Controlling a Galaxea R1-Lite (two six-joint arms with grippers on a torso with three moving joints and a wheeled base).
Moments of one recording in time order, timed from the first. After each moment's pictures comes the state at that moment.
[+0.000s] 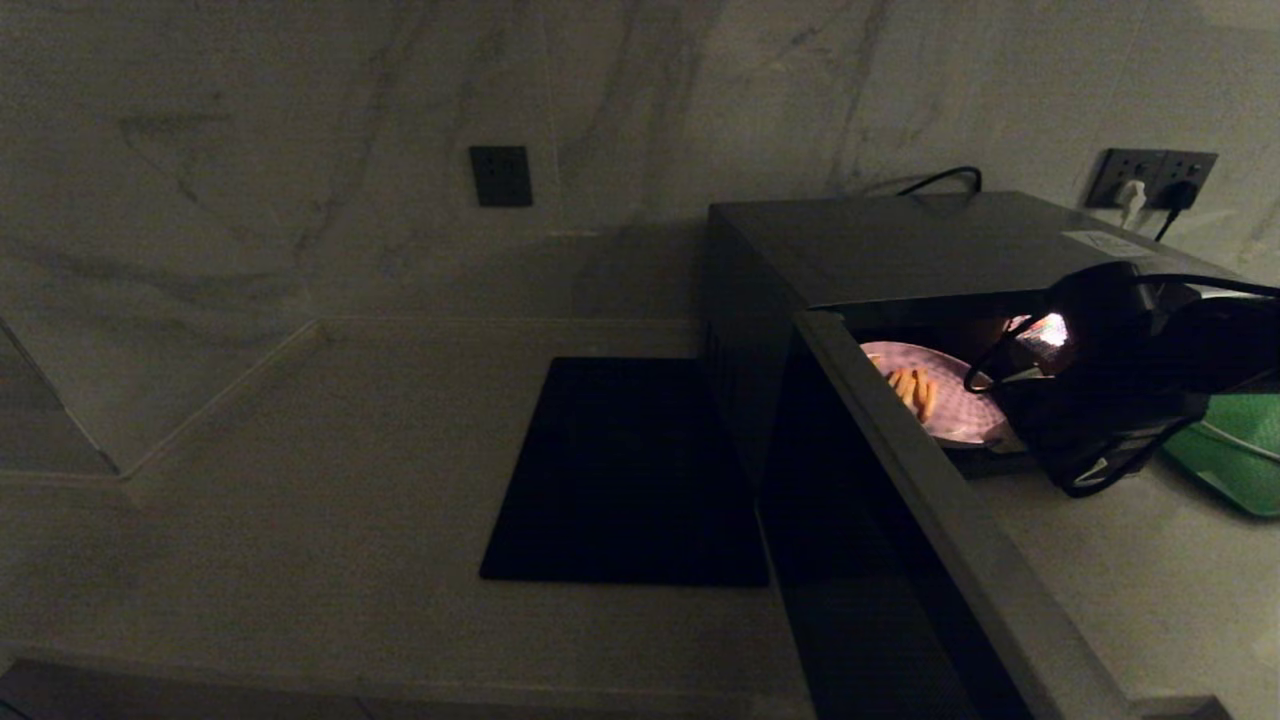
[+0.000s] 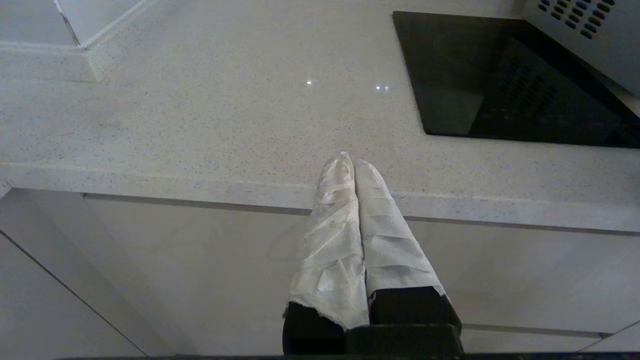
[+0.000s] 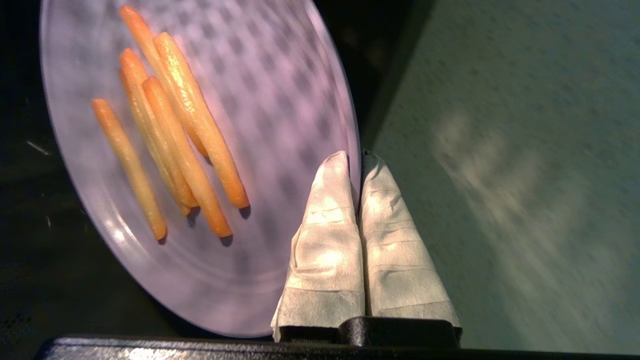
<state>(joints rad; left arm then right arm) 0.00 0.00 0.00 -0.01 0.02 -0.06 -0.03 1.98 -1.41 0.30 -0.04 1.19</state>
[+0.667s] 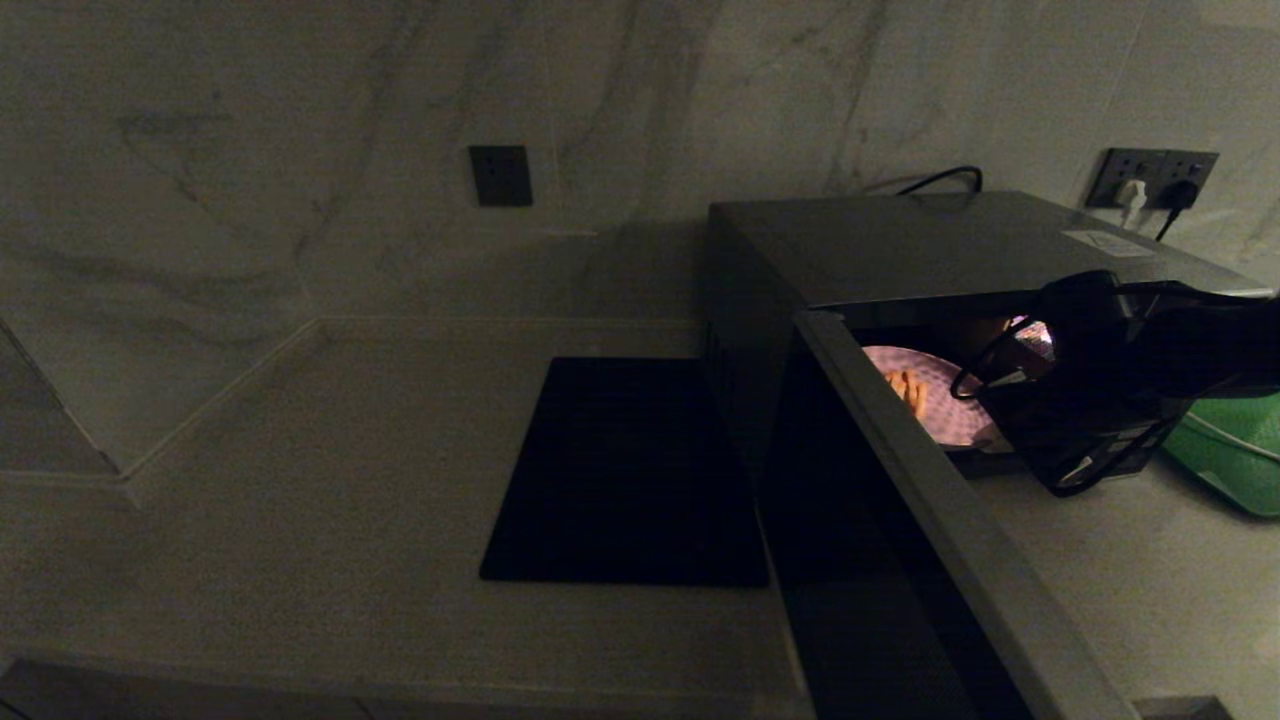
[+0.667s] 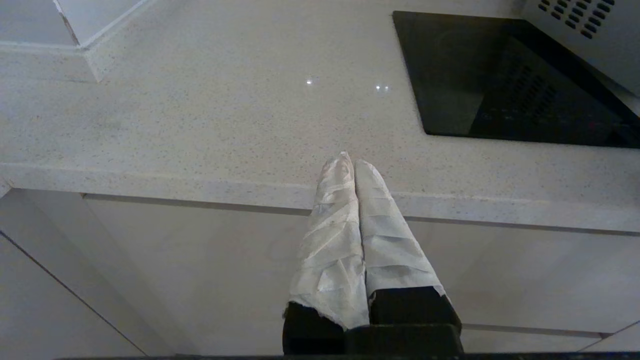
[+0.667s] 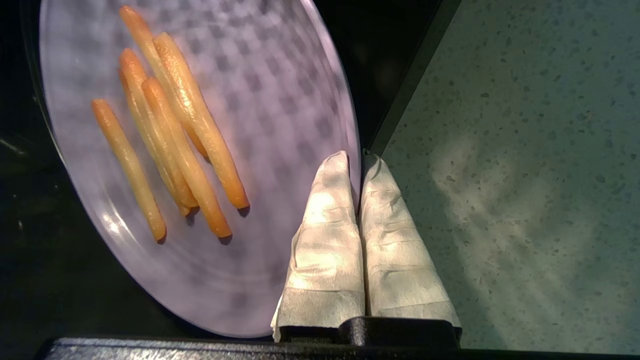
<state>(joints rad) 0.00 0.00 0.00 -0.01 0.02 -0.06 -0.02 2.03 -1.44 0.28 -0.05 1.14</state>
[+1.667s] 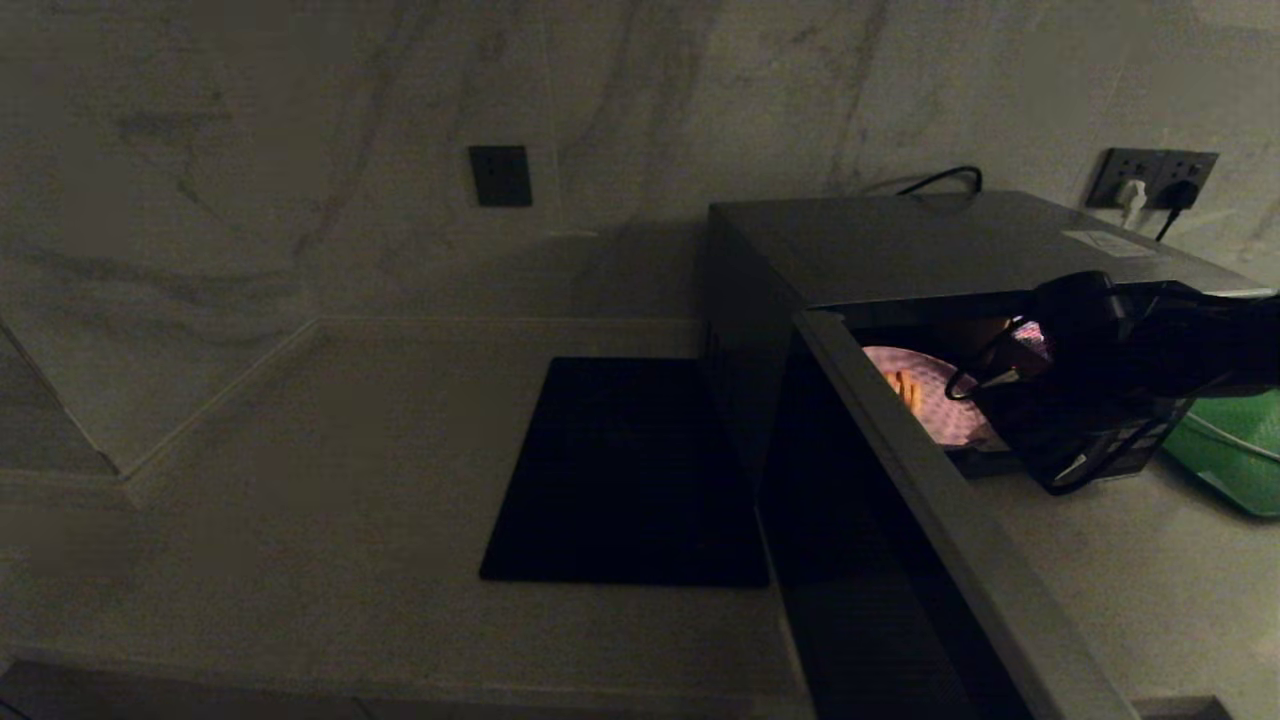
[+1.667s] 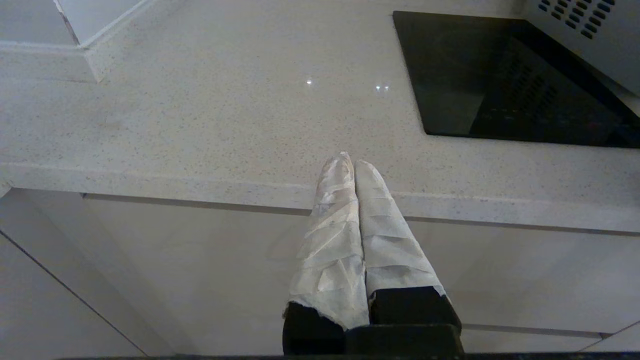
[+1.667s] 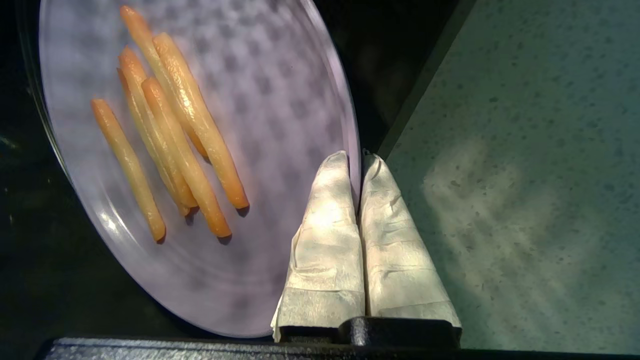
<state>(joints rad) 0.00 0.00 0.00 -0.01 0.02 -0.07 -0.01 2.05 -1.45 0.28 -0.05 1.12</state>
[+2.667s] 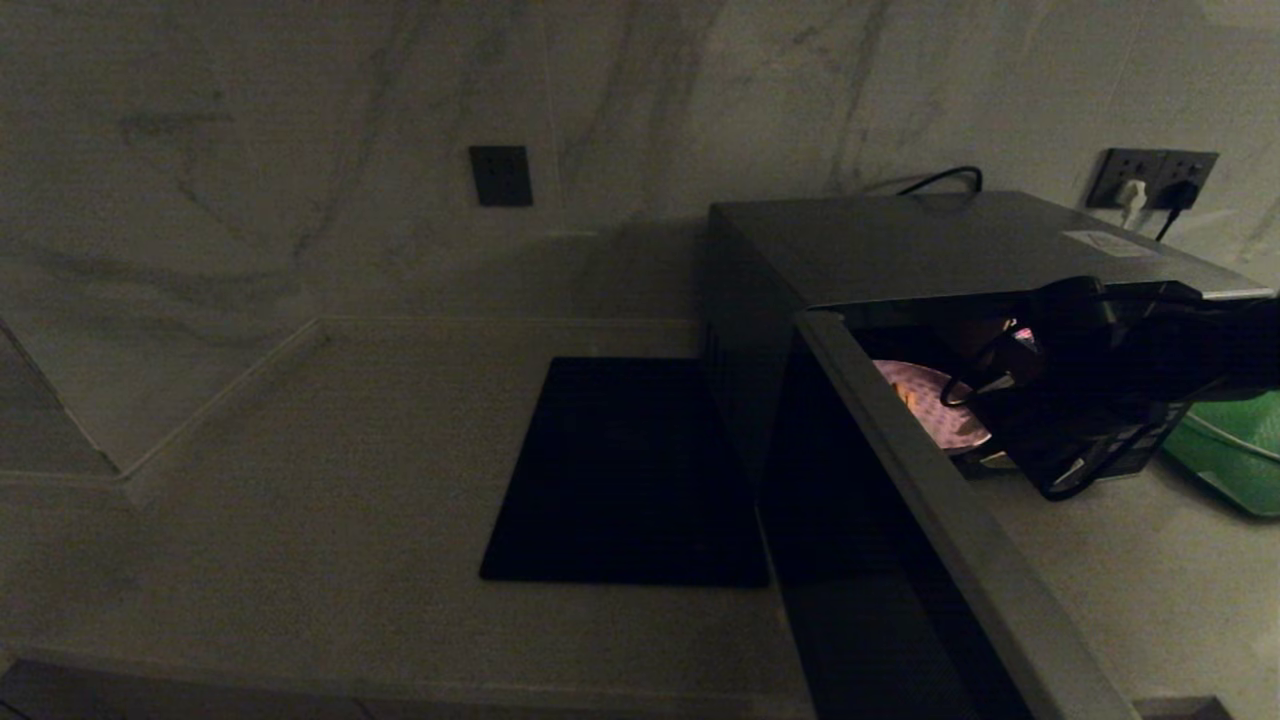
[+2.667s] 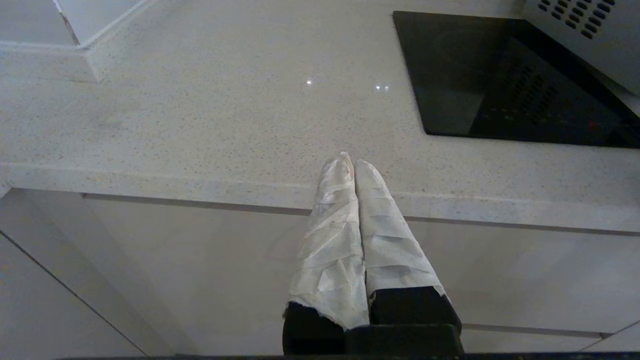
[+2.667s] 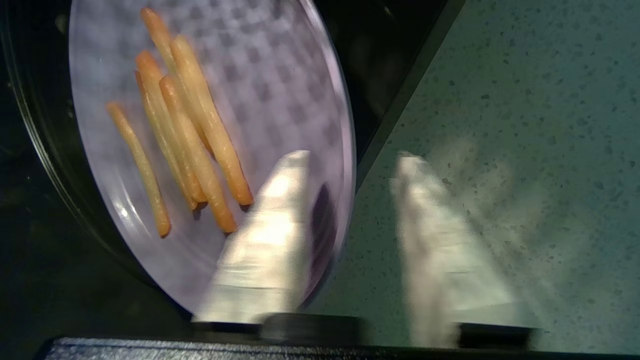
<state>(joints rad) 0.00 0.00 0.00 -0.01 0.02 -0.06 0.00 2.04 -1.44 0.28 -0.08 1.10</state>
